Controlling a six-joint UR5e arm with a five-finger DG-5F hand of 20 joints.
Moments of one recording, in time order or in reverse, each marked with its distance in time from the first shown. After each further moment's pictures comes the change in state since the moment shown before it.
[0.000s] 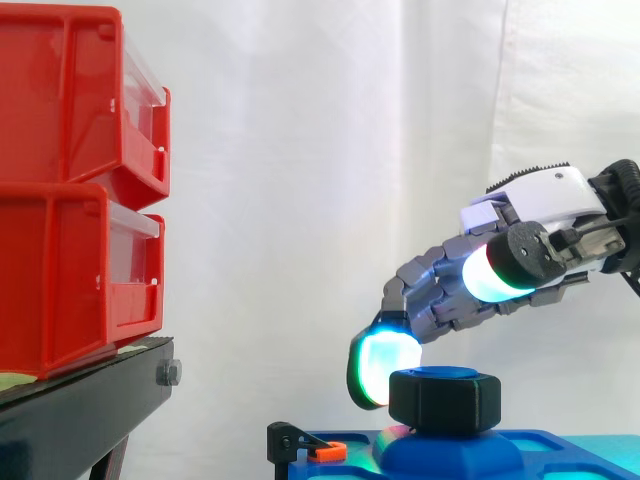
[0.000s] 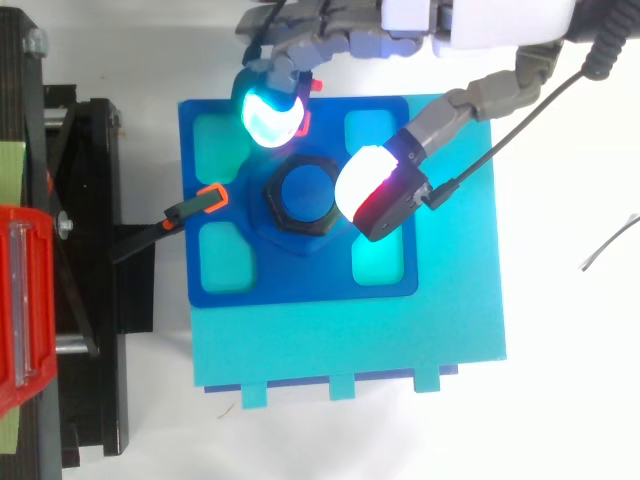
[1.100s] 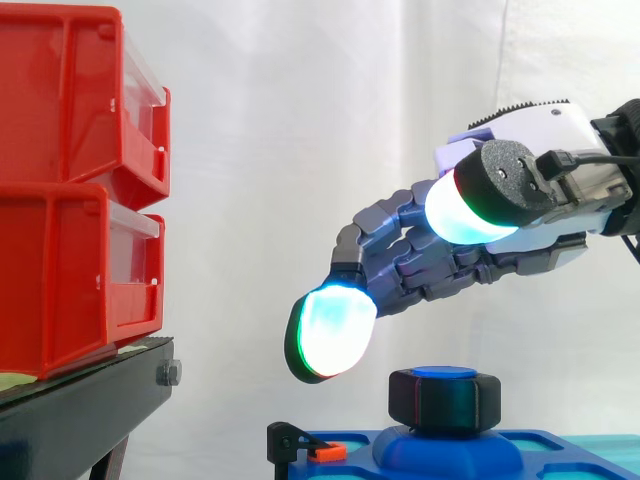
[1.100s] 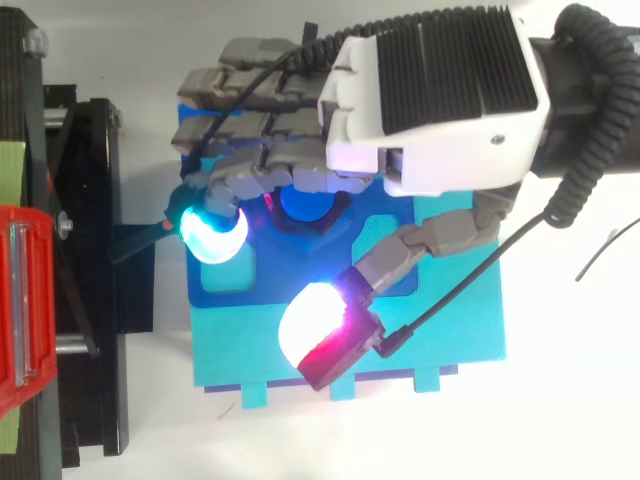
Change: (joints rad) arm 0.134 -0.001 0.036 0.003 0.134 0.033
